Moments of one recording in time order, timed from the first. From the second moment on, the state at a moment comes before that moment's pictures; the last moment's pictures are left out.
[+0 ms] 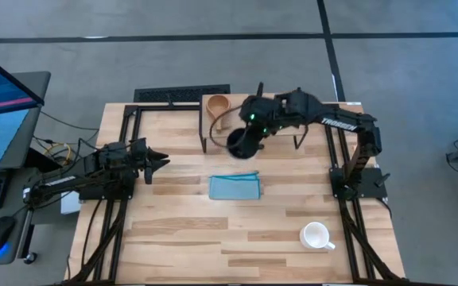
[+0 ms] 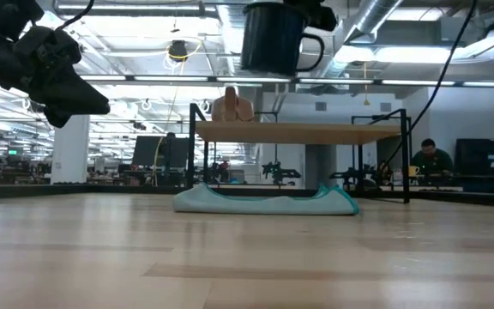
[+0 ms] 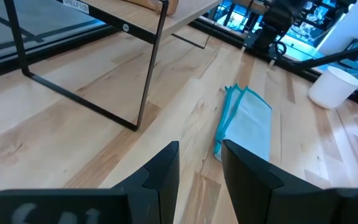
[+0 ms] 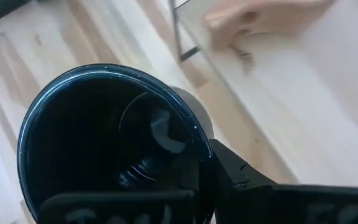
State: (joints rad) left arm 0.29 0.10 0.20 -0.41 0.02 -0.32; right arm -0.11 1.79 2.01 -1.29 0.13 0.37
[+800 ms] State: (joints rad) left arm 0.29 0.10 0.20 -0.41 0.02 -0.41; right arm -0.37 1.79 2.17 -1.27 0.11 0.71
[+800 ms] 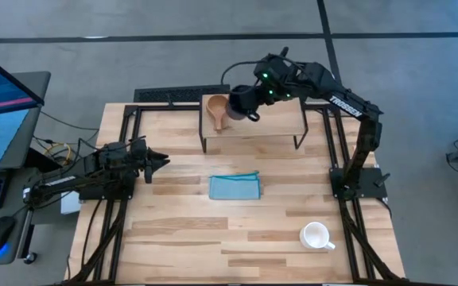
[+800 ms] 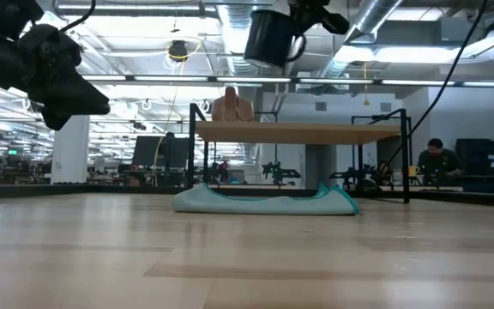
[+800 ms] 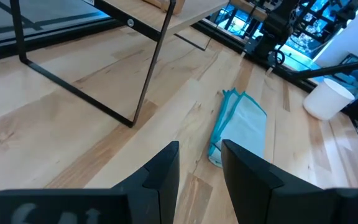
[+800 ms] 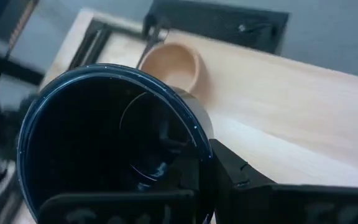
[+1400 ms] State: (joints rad) left arm 0.29 0.10 0.20 -0.41 0.13 -0.41; right arm -0.37 1.79 2.12 -1.38 0.38 1.27
